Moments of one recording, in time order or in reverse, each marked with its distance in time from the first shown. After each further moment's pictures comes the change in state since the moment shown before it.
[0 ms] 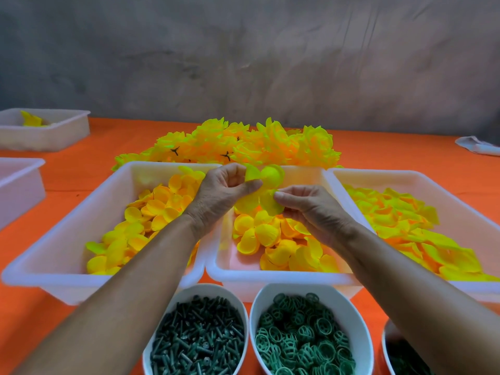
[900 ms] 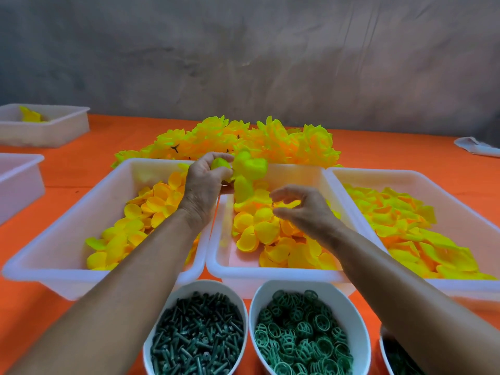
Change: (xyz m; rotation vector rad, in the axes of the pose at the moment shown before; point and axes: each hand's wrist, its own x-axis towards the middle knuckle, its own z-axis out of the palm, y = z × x) left_hand 0.007 0.005 -0.010 -0.084 0.307 -0.102; right_hand 0.002 0.007 0.005 -0.560 0.152 -0.199
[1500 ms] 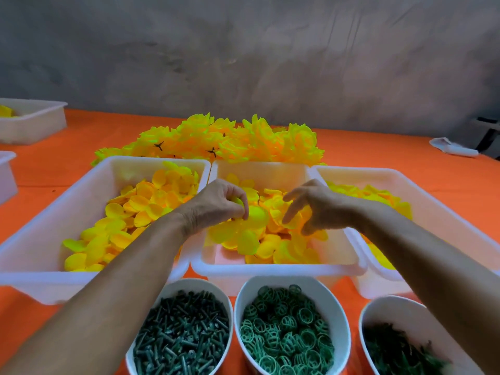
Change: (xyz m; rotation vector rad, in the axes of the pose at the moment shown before) left_hand -0.018 -0.003 0.010 0.554 -0.570 0.013; right_hand 0.003 -0.005 -0.062 -0.841 -0.489 0.011
